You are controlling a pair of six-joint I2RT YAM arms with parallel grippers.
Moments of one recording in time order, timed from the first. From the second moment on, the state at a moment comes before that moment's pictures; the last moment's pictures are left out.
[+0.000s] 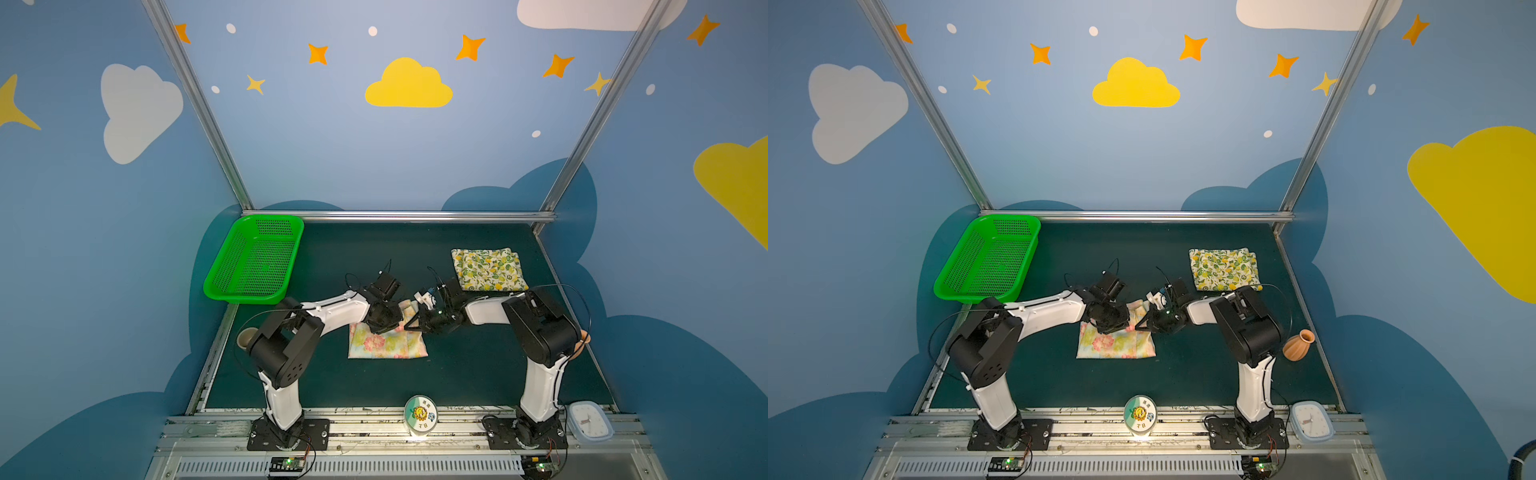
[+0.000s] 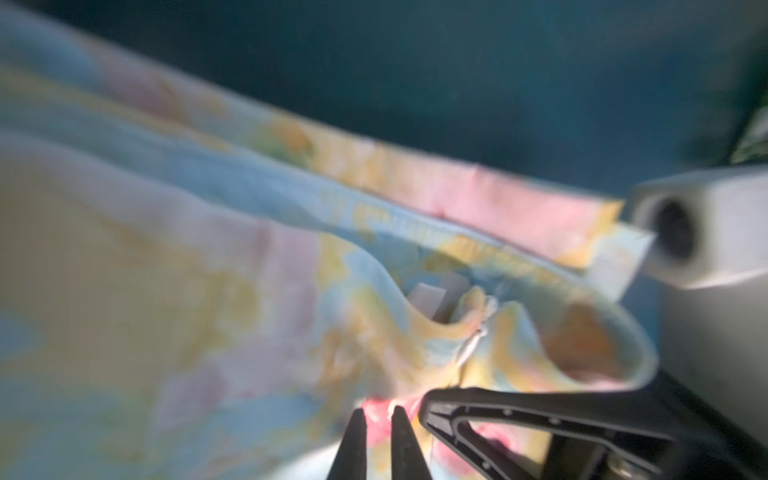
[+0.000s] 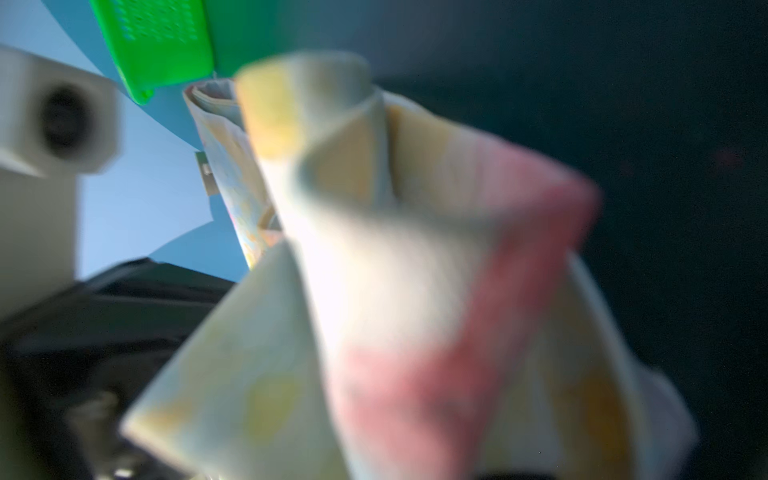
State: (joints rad) left arm -0.64 1.78 1.11 -0.45 0.20 -0.98; right arm 0.55 1.93 0.92 -0.02 -0.82 0.67
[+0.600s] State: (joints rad) left arm -0.48 1.37 0.96 -0.46 0.14 -0.99; right arm 0.47 1.85 1.41 -0.80 -0.75 0.32
